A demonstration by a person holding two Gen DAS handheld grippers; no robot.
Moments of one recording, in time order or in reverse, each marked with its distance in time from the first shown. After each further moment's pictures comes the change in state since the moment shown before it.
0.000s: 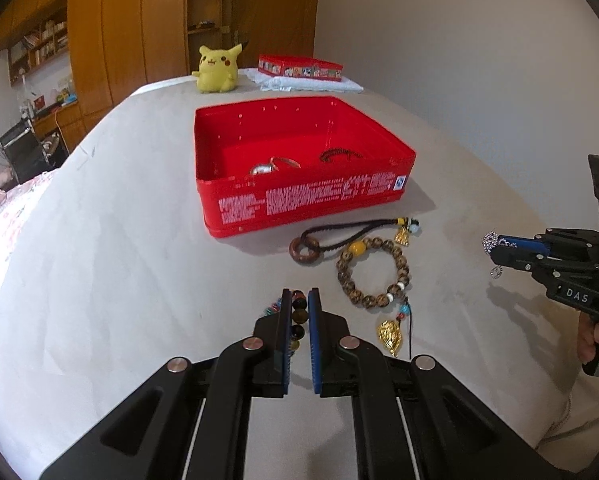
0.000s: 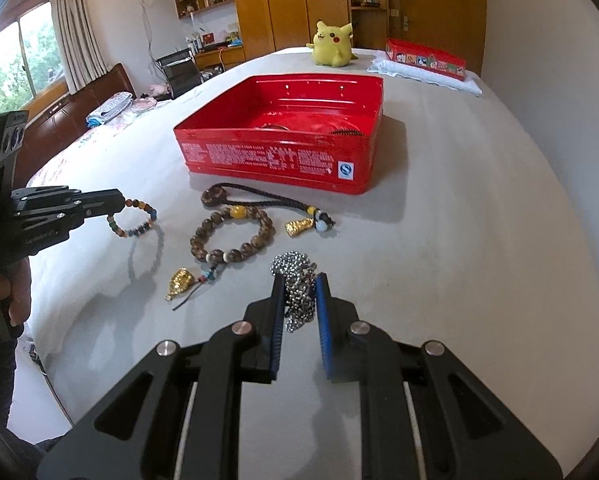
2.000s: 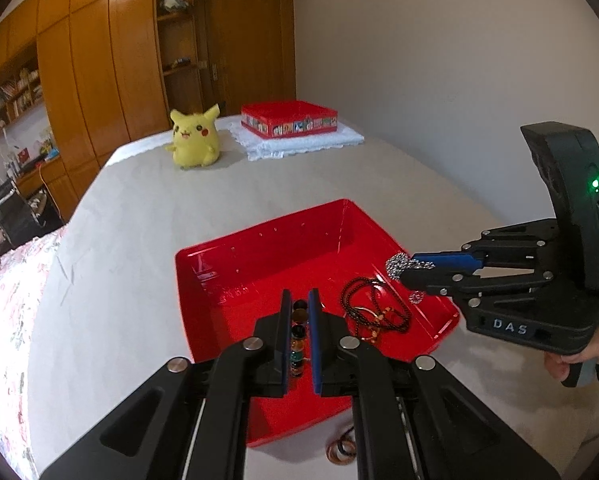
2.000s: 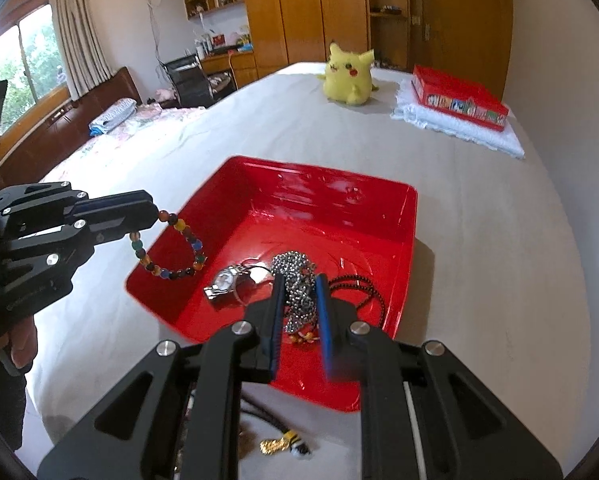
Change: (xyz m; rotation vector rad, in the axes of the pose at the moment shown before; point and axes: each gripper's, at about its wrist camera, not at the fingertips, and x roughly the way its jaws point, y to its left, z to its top) left arm 0.064 0.015 0.176 0.113 -0.065 -0.003; right arm 0.090 -0.023 0.191 -0.032 0.021 0.043
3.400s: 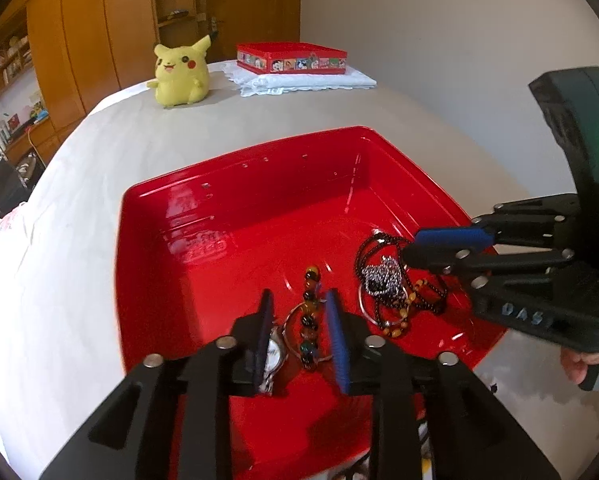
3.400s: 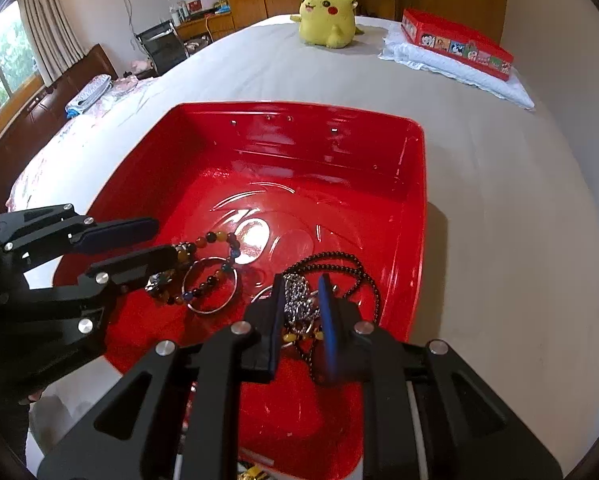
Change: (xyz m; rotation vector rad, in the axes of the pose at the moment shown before) left arm 0.086 0.002 -0.024 -0.042 0.150 -0.011; right arm 0.071 -0.023 -0.006 0.048 0.139 -0.030
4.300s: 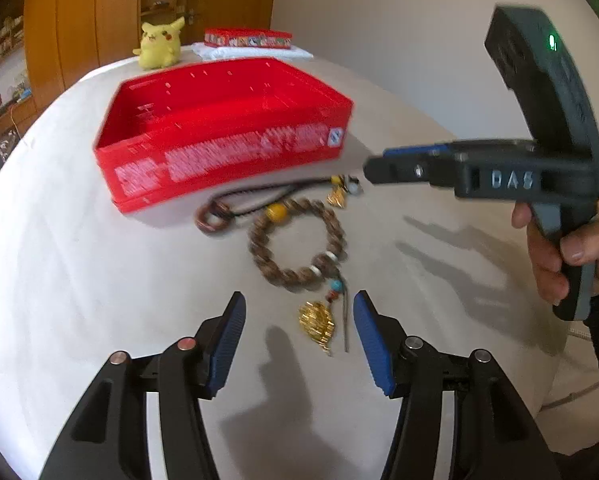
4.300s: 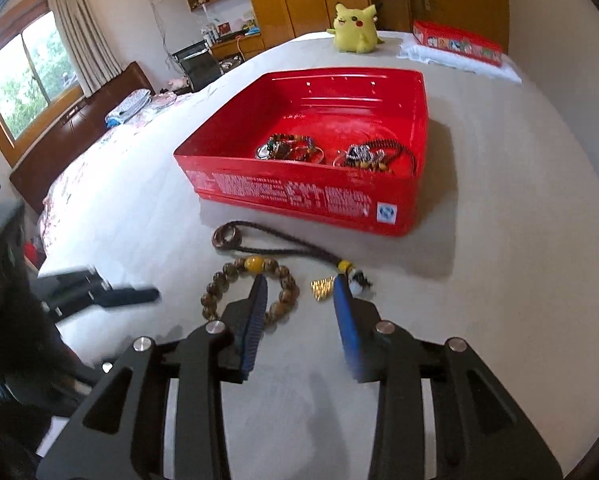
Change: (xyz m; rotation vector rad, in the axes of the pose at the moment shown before) left arm -0.093 -0.081 -0.180 0.002 0.011 -0.122; right arm -0.087 0.039 -0.144 0.018 -0.087 0.124
